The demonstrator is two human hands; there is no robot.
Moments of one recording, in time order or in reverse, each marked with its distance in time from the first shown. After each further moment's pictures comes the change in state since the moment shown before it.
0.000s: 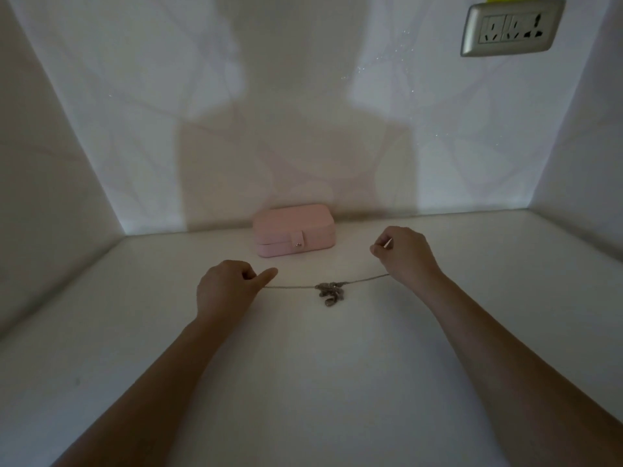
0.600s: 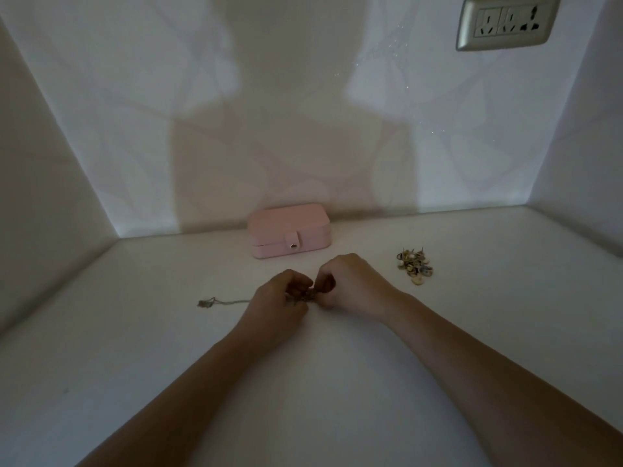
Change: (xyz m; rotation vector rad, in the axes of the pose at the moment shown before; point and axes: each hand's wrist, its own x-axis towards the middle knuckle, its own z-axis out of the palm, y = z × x) left_hand -0.031 0.036 0.029 -0.348 -0.356 0.204; right_hand -0.033 -0.035 0.031 -0.064 -0.390 -0.394
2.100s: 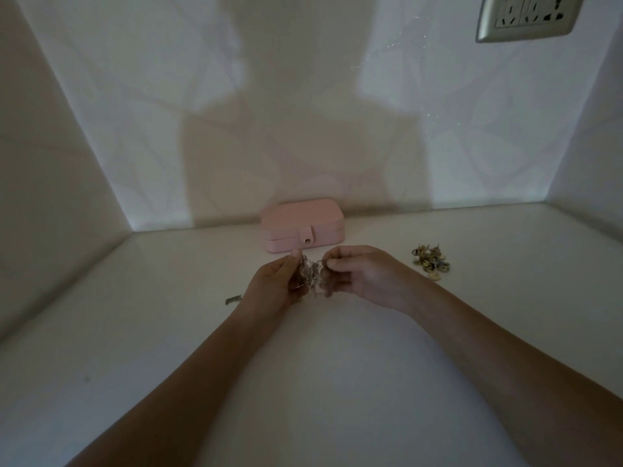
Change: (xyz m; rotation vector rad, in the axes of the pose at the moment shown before) left_hand 0.010 -0.005 -0.010 -0.894 0.047 -0.156; right_hand 0.001 -0.005 -0.004 1.291 -0.221 0.156
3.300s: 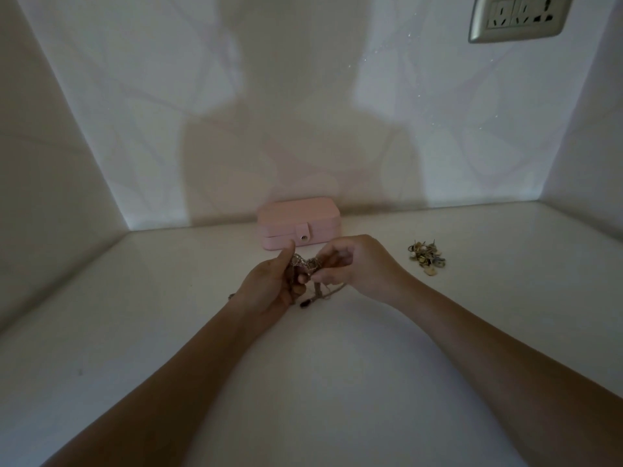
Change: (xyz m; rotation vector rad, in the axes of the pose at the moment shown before) left_hand 0.001 0.002 0.000 -0.137 -0.052 -0.126; right_hand -0.008 0.005 0.004 -0.664 0.156 -0.320
